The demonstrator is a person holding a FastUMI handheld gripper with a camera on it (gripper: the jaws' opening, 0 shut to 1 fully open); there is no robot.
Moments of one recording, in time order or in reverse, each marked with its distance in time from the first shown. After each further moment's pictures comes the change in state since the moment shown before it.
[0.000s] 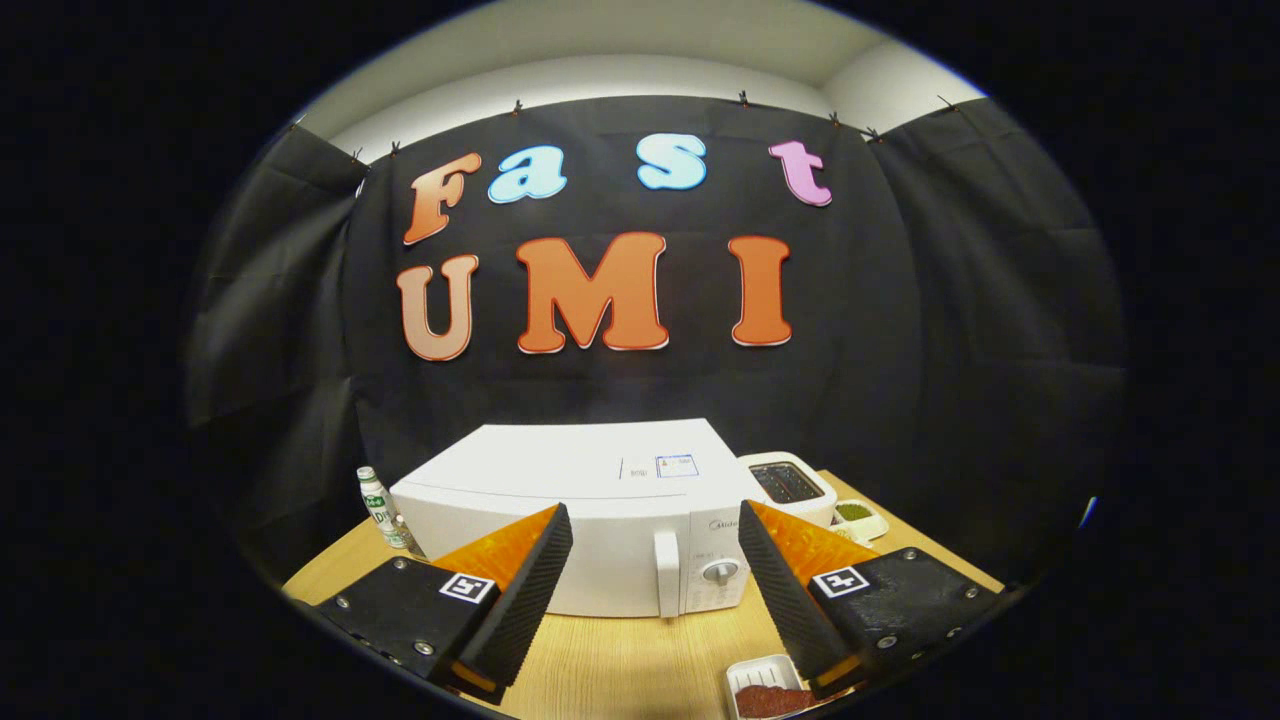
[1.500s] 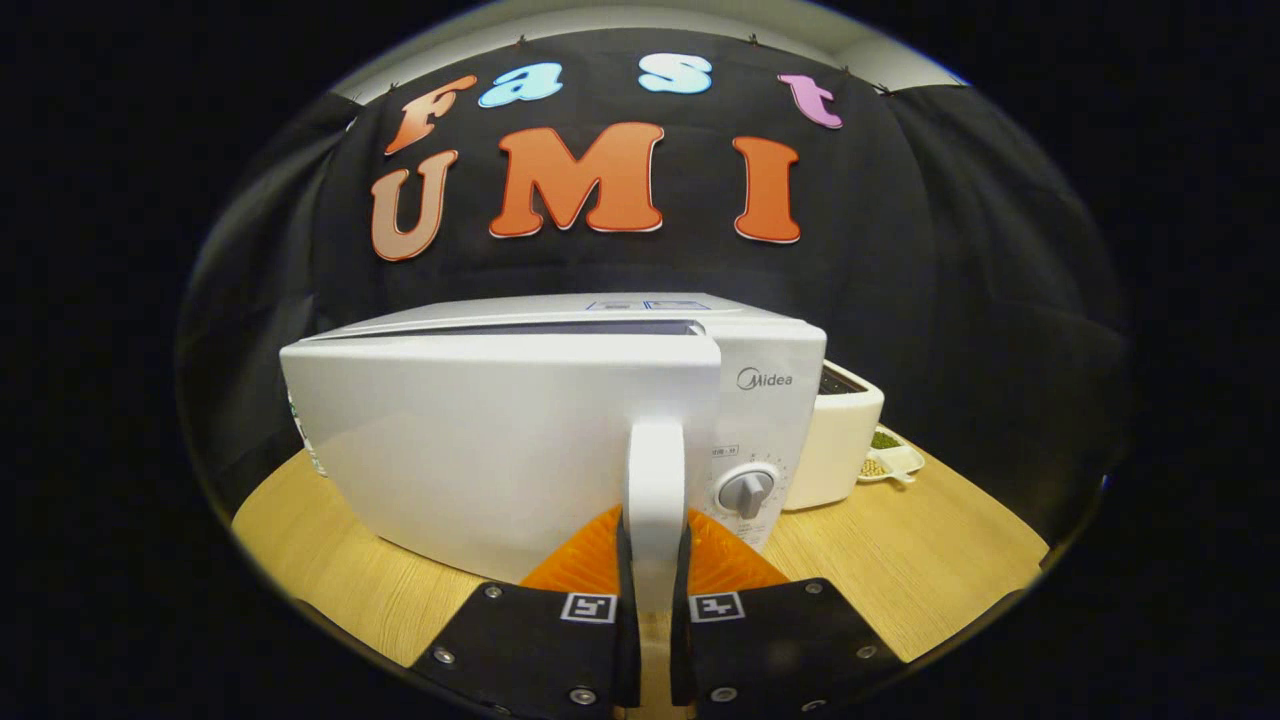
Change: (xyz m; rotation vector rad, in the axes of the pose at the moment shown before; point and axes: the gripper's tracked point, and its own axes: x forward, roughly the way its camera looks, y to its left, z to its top) arm 0.049 0.000 -0.125 -0.057 0.130 -0.064
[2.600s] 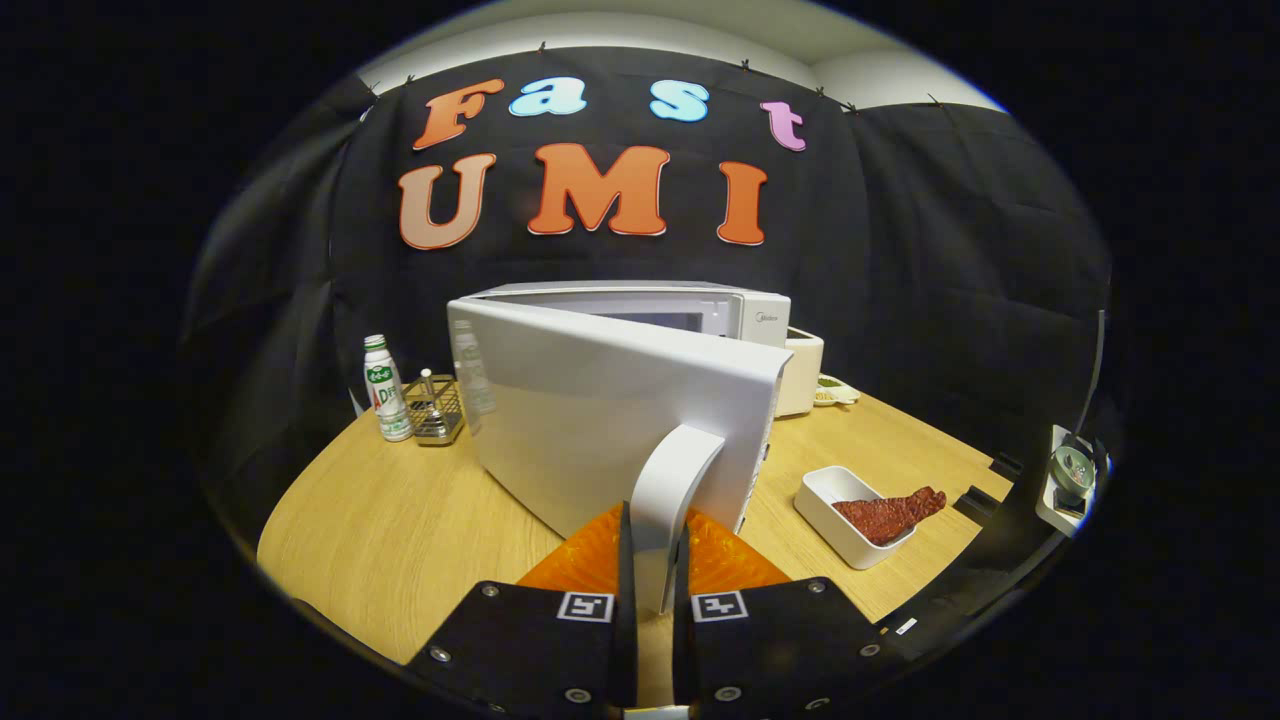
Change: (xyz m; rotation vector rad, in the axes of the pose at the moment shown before) arm -0.189 0.134 -0.051 0.012 0.037 -0.100
